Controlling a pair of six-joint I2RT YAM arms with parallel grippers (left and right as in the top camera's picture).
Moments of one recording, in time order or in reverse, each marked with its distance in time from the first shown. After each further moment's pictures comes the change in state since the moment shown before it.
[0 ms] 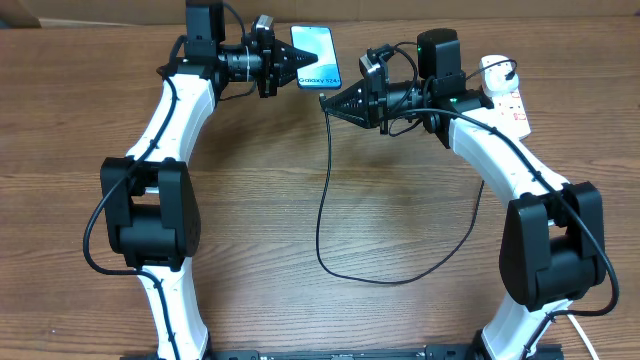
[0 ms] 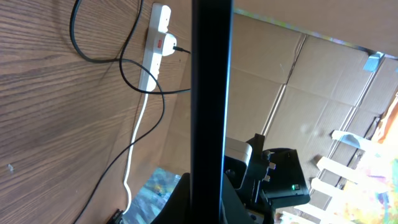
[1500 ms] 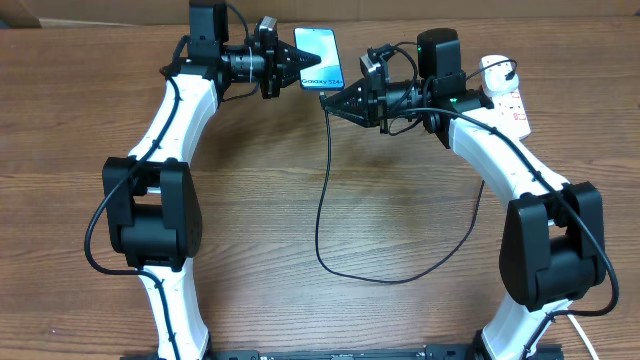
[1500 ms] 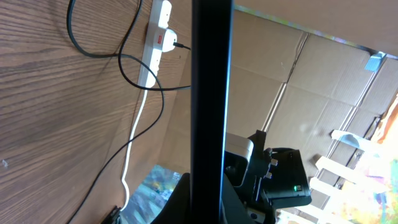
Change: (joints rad) left arm -0.013 0.000 0.000 -0.004 0.002 -0.013; right arm 0.000 0.000 0.000 0.018 0.015 0.031
